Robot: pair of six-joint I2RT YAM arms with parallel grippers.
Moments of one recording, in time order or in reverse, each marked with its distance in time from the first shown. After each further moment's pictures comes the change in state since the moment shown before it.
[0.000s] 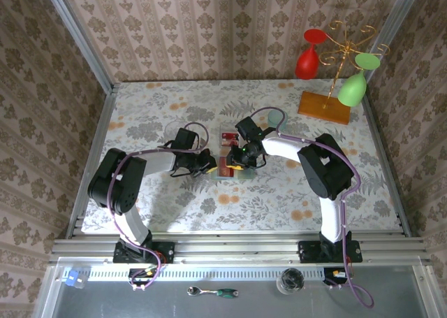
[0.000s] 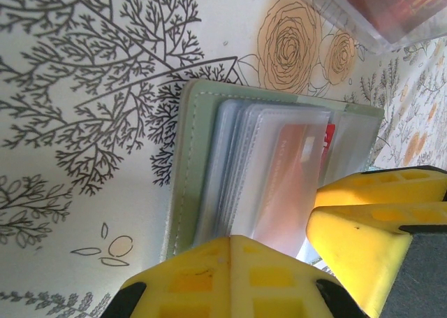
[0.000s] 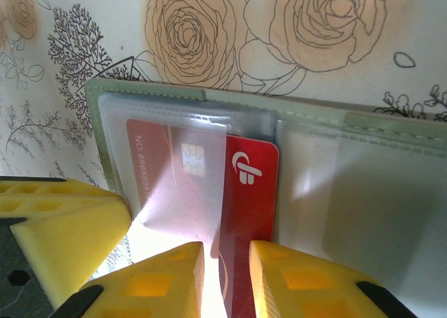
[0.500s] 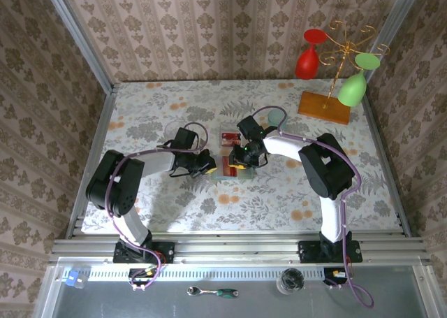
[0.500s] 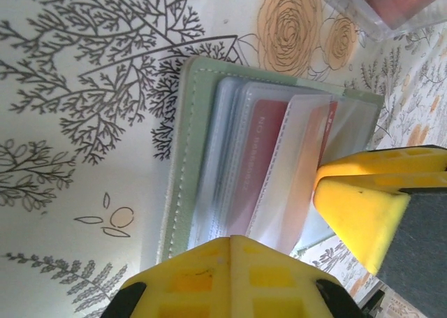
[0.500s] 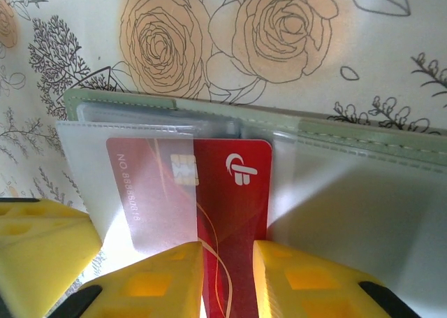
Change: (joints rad) left arm 0.000 -0.027 0.010 -0.059 0.003 0.005; right arm -0.016 -0.001 0.005 -0.029 0.018 -0.023
